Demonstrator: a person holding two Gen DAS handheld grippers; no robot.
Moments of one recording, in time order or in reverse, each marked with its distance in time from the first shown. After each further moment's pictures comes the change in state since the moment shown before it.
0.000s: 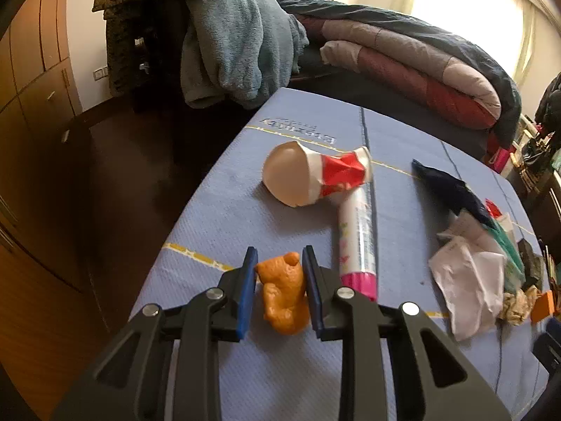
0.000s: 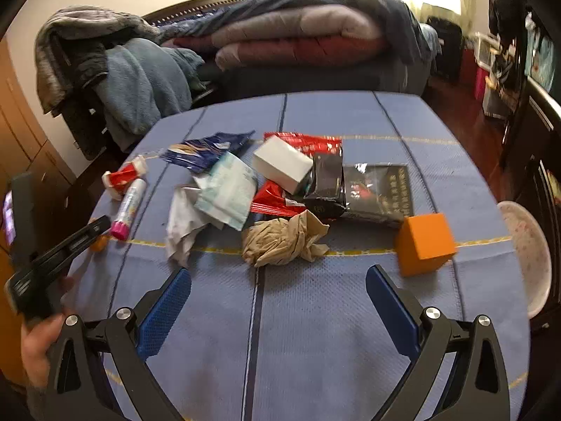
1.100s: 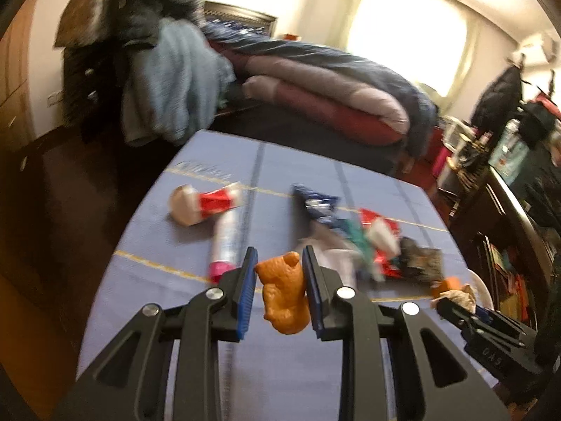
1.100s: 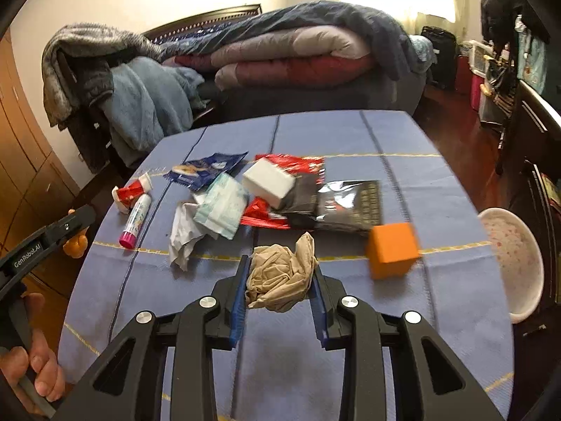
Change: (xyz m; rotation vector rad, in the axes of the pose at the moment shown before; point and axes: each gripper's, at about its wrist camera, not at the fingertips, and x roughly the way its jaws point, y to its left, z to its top) left arm -0.097 -0.064 -0.003 0.092 -0.107 -0.260; right arm -0.044 -0.018 -0.006 0.009 -0.083 0.006
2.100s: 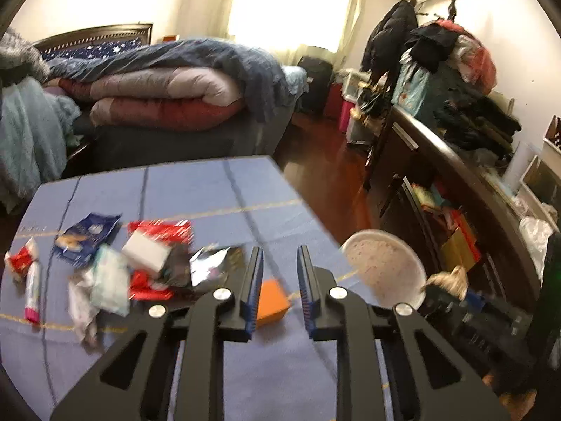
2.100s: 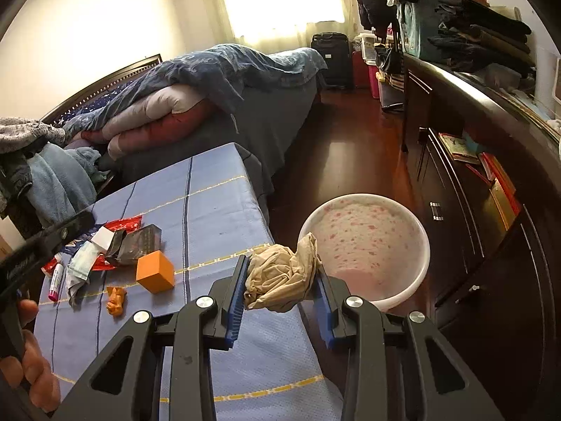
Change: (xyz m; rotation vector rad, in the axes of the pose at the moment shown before) left arm 0.031 -0.225 -0.029 0.303 0.074 -0.281; right arm -0.081 -0.188 -0.023 0.268 -0.139 -0.245
